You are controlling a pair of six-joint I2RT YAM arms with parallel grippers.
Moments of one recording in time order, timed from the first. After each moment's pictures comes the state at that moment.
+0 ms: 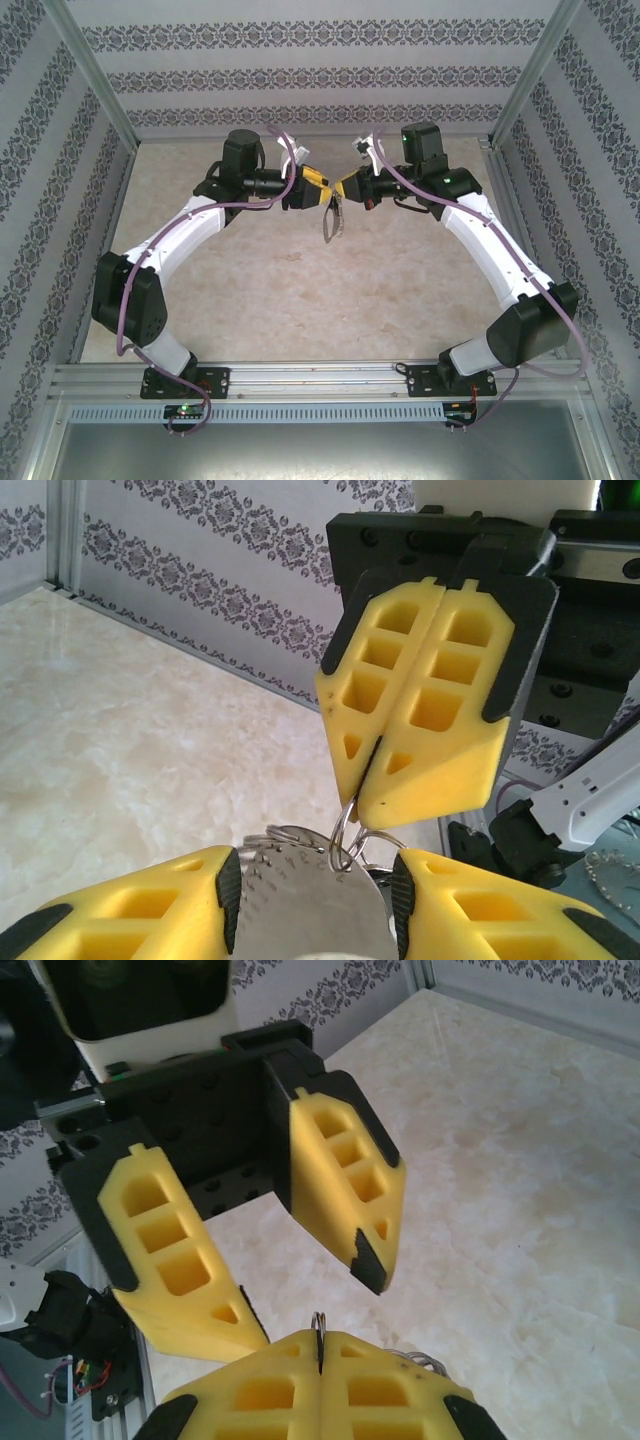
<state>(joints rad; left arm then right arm) -0.38 1.63 1.35 -0.05 1.03 -0.11 0.35 1.47 1.44 -0.59 -0.83 -0.03</state>
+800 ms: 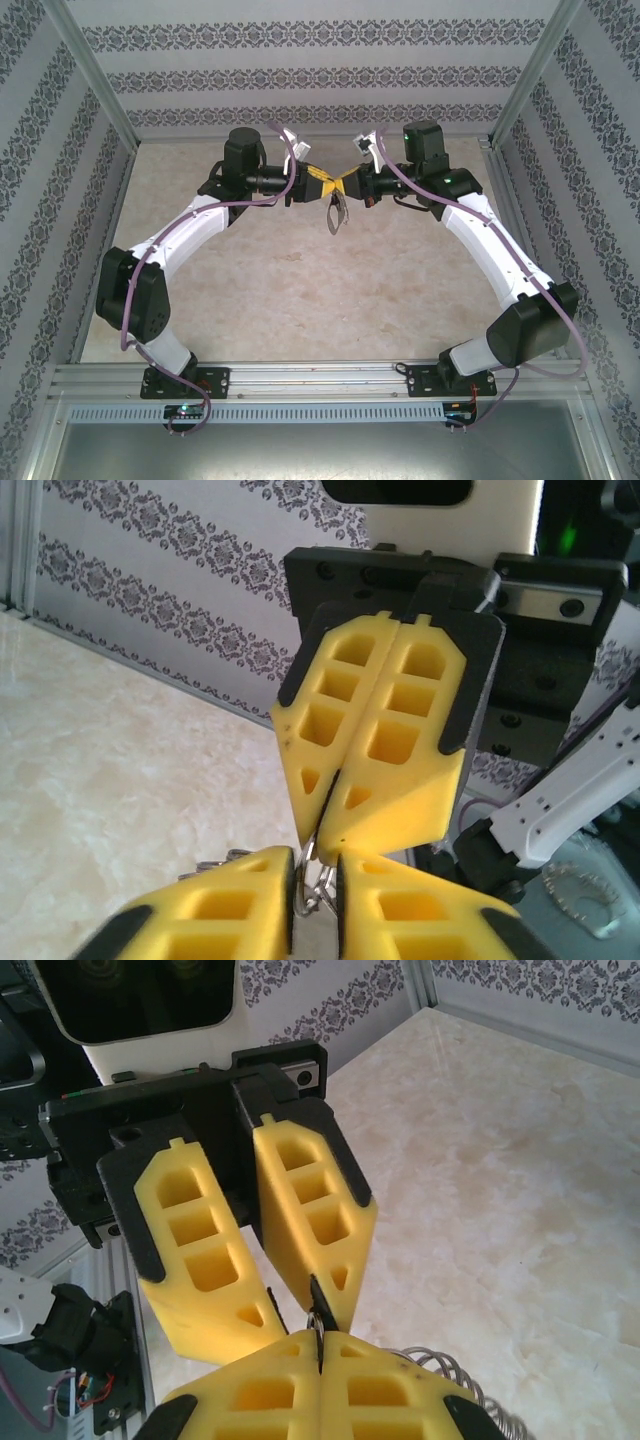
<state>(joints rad) -0.39 1.66 1.35 0.09 1.10 -0.23 0.34 1.47 1.44 -0.55 -0.84 0.00</state>
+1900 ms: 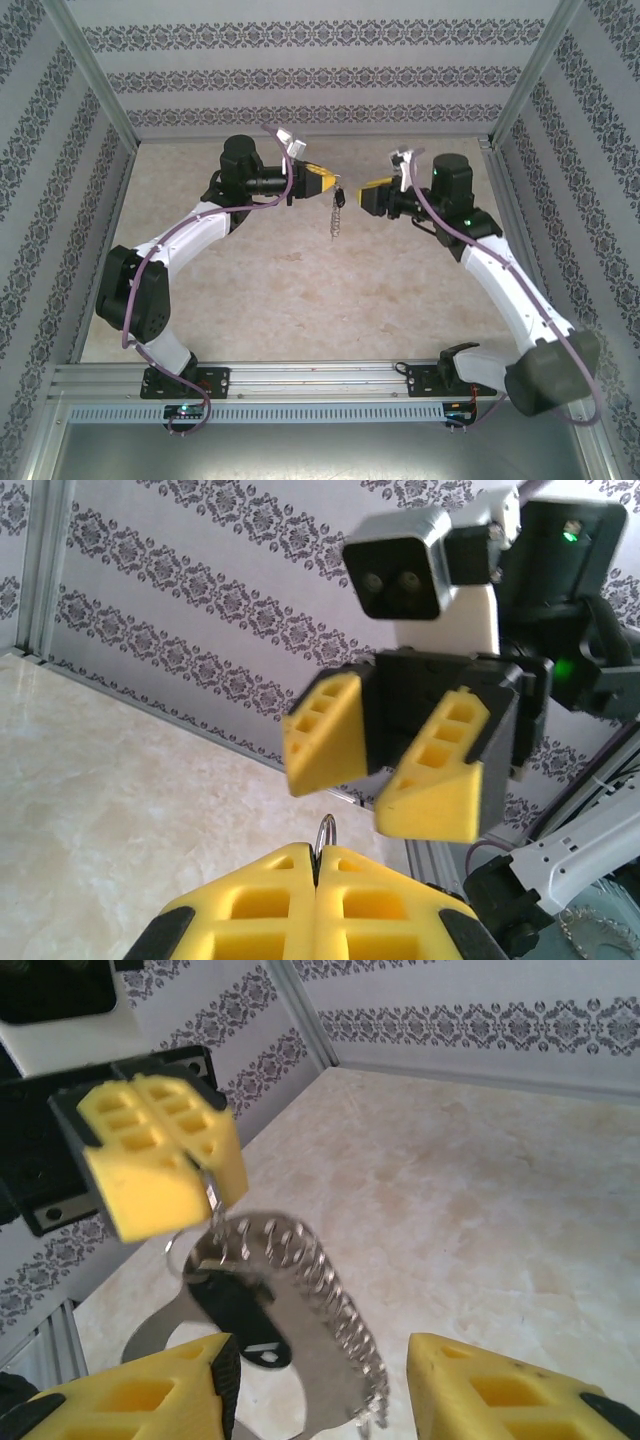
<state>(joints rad) -0.39 1.65 1.25 0.38 1.06 -0.39 0.27 1.18 1.03 -0.22 -0.69 0.24</state>
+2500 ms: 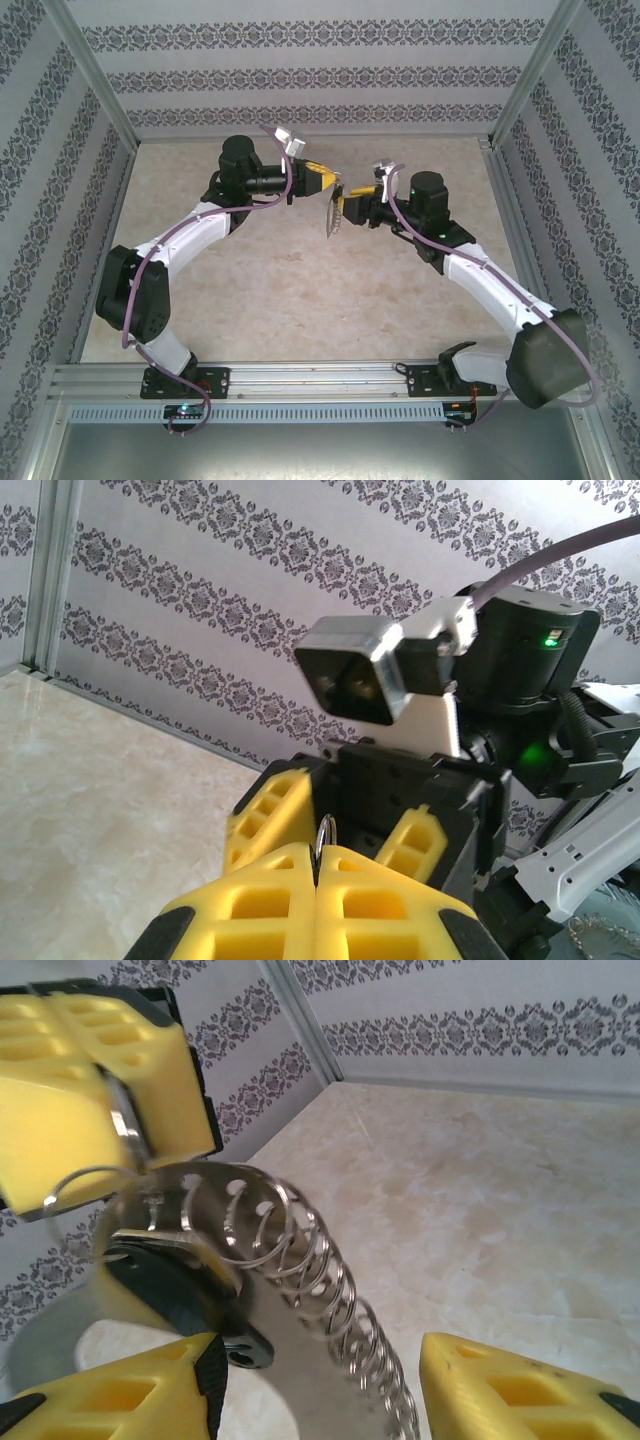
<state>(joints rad) -0.39 1.65 1.25 0.43 1.05 -0.41 0.38 1.26 0.89 0.09 -0.59 0.34</state>
